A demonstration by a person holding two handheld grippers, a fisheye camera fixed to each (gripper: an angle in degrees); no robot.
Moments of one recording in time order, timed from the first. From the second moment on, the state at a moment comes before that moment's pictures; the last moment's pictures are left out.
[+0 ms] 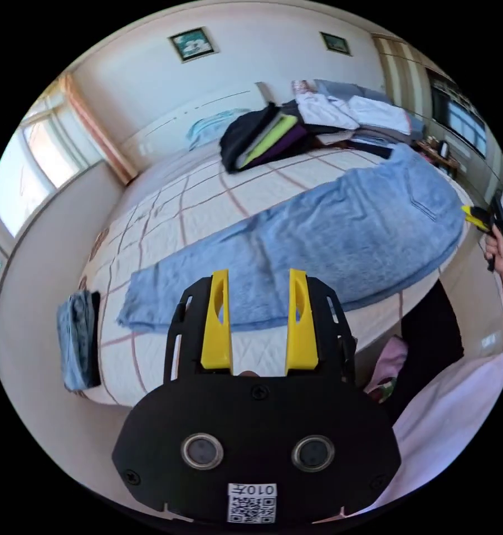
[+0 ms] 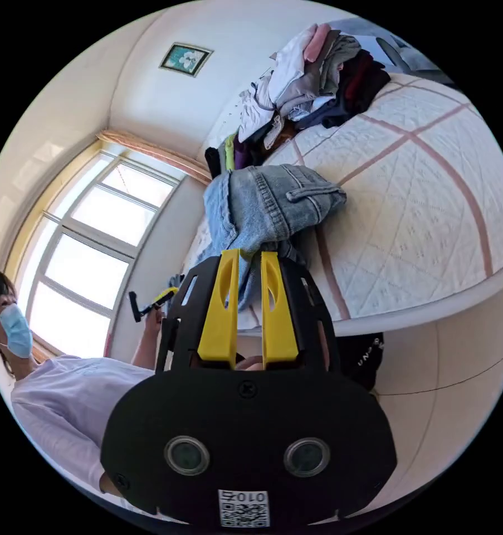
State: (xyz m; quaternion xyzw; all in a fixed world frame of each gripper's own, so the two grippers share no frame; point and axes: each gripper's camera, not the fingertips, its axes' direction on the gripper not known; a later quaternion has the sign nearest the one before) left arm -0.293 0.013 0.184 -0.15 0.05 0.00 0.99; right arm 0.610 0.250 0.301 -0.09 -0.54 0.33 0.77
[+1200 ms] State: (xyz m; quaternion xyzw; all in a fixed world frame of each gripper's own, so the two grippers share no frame) left arm -0.672 0.040 0.218 -0.12 0.09 -0.41 0.90; right arm 0.654 0.228 0.332 -0.14 -0.51 0.40 0.75
